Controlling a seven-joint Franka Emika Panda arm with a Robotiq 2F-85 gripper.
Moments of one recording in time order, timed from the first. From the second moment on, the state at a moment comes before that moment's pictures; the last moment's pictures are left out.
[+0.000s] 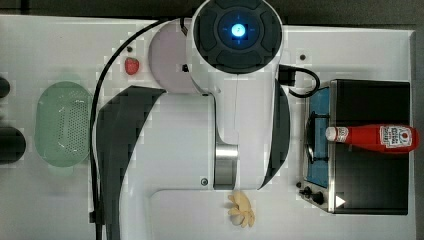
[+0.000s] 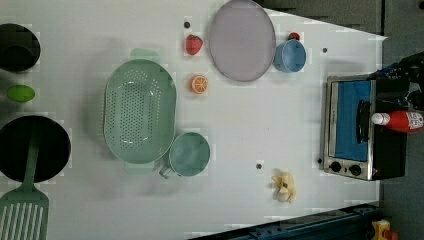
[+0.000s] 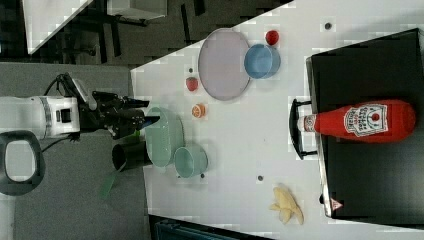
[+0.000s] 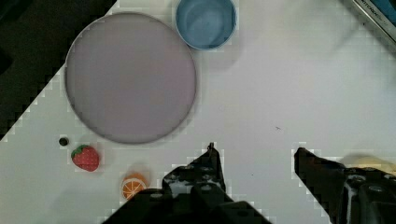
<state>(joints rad) 0.01 0.03 -0.01 -1.74 0.01 0.22 0.07</state>
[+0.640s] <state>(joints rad) -0.12 -0.13 -0.10 -1.80 0.00 0.13 0.07</state>
